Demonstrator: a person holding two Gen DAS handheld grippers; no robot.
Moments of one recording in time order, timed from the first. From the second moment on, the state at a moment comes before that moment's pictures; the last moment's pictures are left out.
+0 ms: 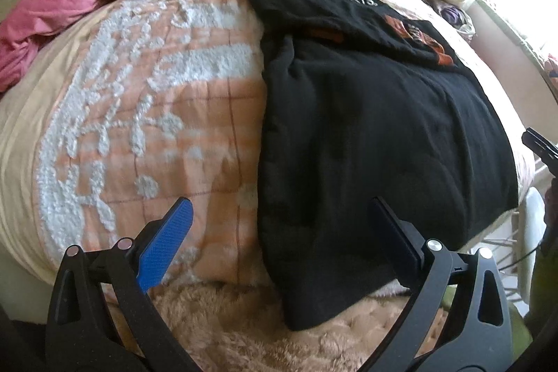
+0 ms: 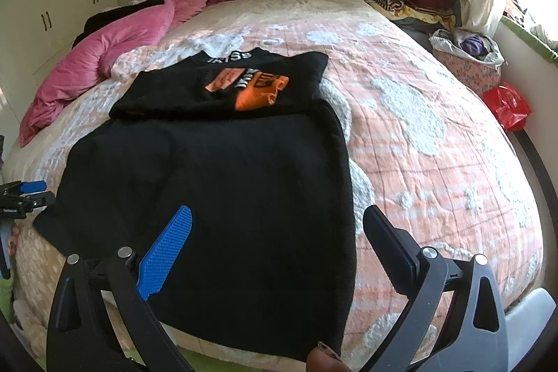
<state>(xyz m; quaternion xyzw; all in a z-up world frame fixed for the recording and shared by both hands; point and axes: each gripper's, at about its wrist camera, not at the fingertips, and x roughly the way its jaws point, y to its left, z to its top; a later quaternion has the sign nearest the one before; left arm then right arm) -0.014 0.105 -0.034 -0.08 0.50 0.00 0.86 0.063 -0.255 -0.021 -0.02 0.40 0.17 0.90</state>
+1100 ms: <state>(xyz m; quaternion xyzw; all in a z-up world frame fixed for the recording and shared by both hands) -0.036 0.103 -0.053 -0.11 0.52 -0.05 0.84 0.029 -0.294 -0.090 -0.01 0.53 0.19 0.83</state>
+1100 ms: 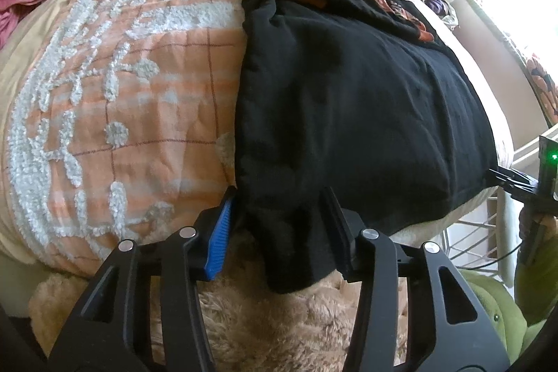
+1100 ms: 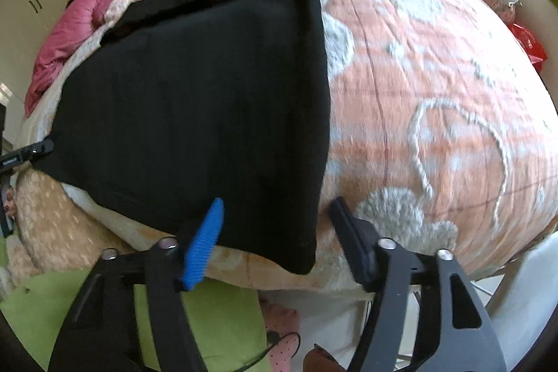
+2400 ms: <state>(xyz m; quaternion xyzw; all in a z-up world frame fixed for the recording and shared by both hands) 0.019 0.148 0.054 -0.21 0.37 -0.06 0.90 0.077 -0.306 0.059 0.08 0.23 0.22 0.94</state>
